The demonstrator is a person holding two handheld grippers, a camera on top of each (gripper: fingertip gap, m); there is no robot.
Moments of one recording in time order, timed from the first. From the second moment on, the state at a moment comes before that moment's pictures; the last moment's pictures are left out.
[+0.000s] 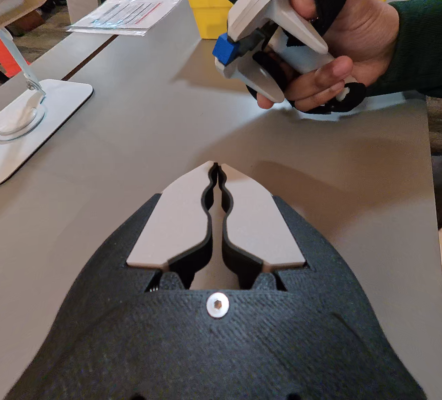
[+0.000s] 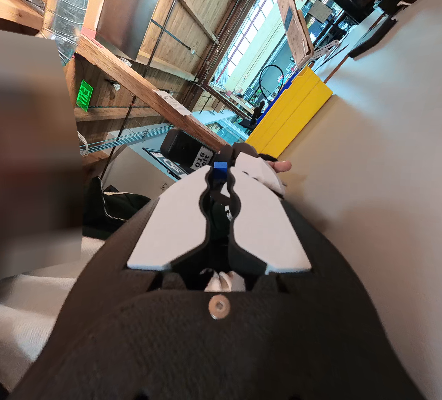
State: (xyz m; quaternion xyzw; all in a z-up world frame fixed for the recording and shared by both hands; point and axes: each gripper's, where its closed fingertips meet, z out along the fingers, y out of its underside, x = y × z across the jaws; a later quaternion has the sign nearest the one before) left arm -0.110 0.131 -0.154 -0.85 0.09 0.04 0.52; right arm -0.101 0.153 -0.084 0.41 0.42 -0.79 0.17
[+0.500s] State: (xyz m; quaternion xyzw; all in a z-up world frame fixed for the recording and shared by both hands) left arm -0.127 0.133 -0.145 -0.83 0.03 0.02 0.56; right arm -0.098 0.139 -0.089 0.41 0.45 -0.78 0.17
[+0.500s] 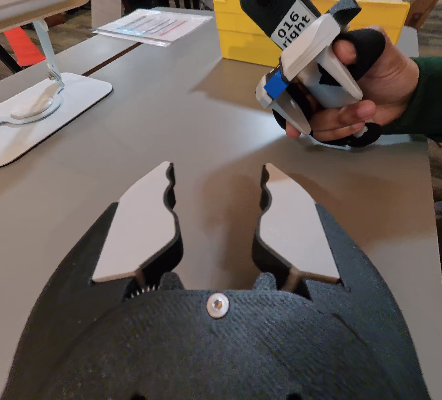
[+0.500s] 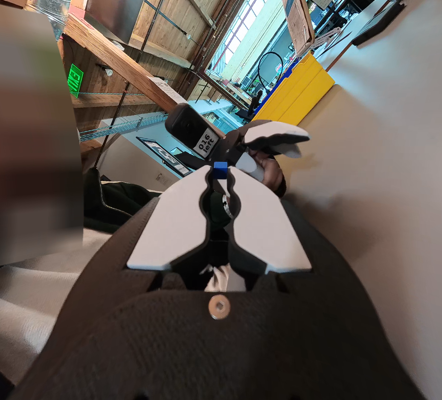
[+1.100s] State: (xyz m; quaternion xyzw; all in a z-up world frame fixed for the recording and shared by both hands) left arm -0.135 0.138 -0.148 -0.83 0.00 0.01 0.56; right arm -0.093 0.138 -0.091 0.42 0.46 -0.77 0.15
